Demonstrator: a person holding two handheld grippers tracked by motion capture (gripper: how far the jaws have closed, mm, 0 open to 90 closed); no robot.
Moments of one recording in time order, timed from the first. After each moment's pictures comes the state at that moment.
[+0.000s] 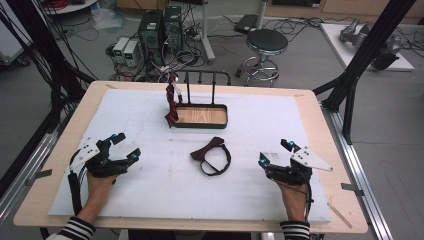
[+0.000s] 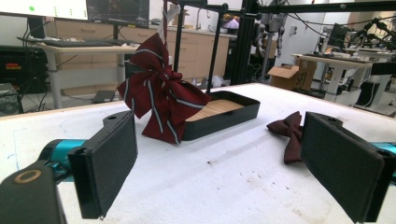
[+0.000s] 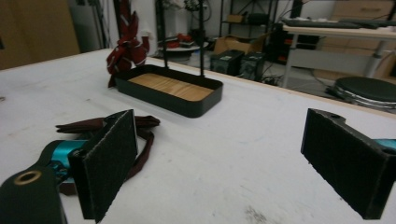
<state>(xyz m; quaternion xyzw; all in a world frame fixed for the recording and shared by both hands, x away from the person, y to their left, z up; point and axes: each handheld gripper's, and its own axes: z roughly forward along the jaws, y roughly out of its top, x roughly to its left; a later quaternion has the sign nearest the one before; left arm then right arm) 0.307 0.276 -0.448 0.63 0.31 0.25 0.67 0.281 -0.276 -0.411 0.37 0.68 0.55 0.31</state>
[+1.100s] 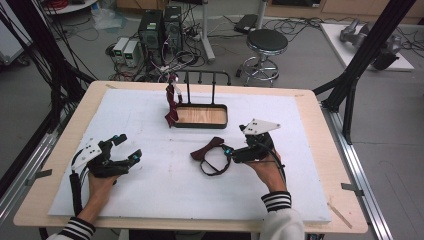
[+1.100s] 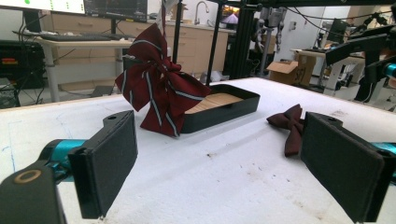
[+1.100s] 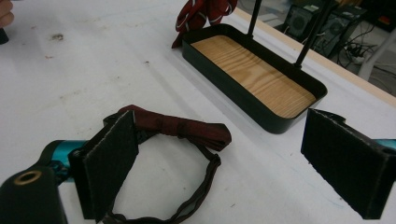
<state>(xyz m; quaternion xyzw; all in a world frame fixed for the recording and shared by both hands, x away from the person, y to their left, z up) 0.309 0.275 -0.453 0.64 0.31 0.25 0.66 0.349 -0.187 -0.379 0.27 0.82 0.46 0.20</state>
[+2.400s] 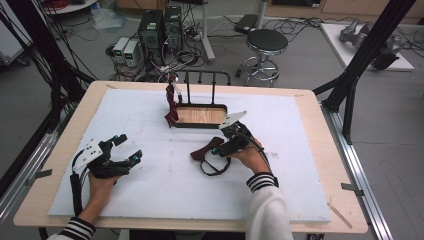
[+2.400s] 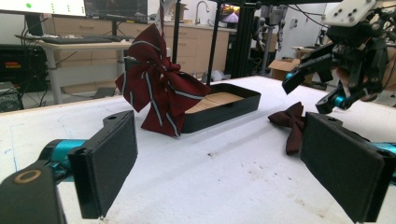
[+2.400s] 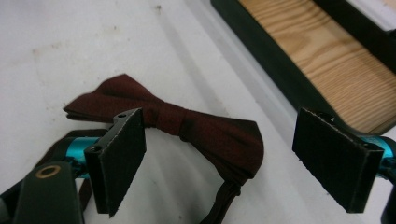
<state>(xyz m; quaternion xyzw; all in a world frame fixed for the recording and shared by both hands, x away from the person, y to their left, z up) 0.308 0.273 -0.454 0.64 0.31 0.26 0.66 0.404 -0.140 -0.410 0.21 0.90 0.37 0.12</state>
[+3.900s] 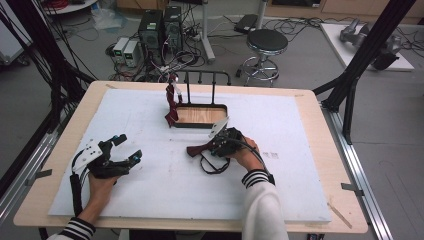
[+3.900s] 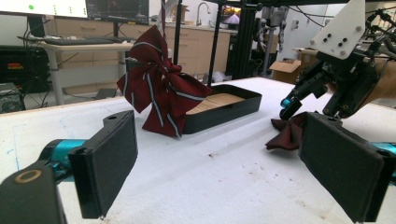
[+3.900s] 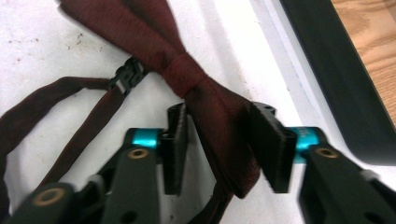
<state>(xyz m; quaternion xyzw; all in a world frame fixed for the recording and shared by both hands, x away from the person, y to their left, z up) 0.307 0.273 -0.454 0.64 0.31 0.26 0.66 0.409 -0.118 -0.426 0.13 0.94 0.28 0.14</state>
